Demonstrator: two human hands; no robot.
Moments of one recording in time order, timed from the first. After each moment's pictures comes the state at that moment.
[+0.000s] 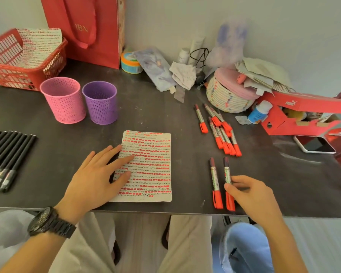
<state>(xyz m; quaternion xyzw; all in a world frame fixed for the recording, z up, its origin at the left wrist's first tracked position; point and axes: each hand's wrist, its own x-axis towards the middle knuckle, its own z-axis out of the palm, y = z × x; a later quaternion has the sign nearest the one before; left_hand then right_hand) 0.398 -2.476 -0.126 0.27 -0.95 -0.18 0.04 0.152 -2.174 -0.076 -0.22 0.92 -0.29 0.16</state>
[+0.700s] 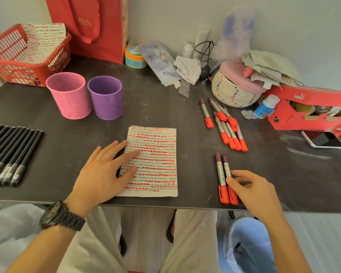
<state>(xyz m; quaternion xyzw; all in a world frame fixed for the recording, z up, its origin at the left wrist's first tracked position) 0.398 -2.475 -0.127 0.27 -0.94 -0.17 0.06 0.154 -2.180 -0.091 -0.22 0.92 -0.29 0.13</state>
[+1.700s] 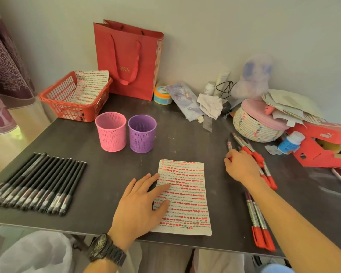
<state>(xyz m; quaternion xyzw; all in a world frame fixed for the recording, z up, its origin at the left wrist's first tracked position) 0.397 -2.475 -0.133 0.28 -0.93 -0.19 0.10 0.072 -2.359 -0.084 -0.34 0.94 -0.04 0.02</state>
